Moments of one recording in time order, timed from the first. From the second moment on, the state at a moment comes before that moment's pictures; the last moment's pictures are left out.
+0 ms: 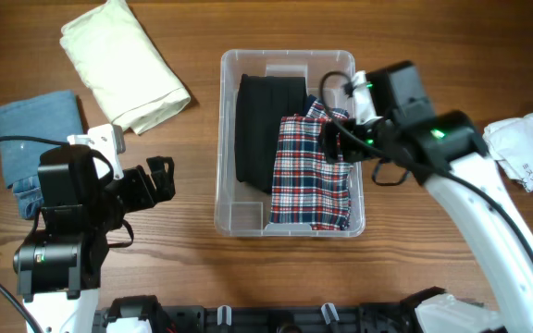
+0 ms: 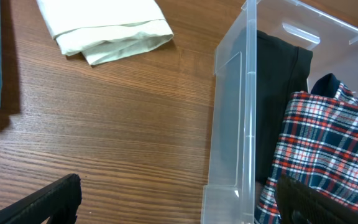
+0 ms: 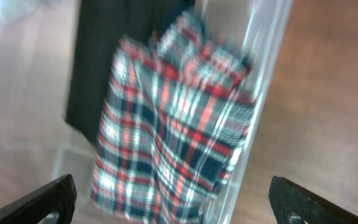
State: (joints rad) left arm 0.05 0.85 0.94 -0.92 0.21 -0.26; right arm 0.36 1.37 1.33 -0.99 -0.08 0.18
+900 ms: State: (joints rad) left arm 0.05 0.85 0.94 -0.92 0.21 -0.26; right arm 0.41 1.64 1.47 -0.86 0.01 0.08
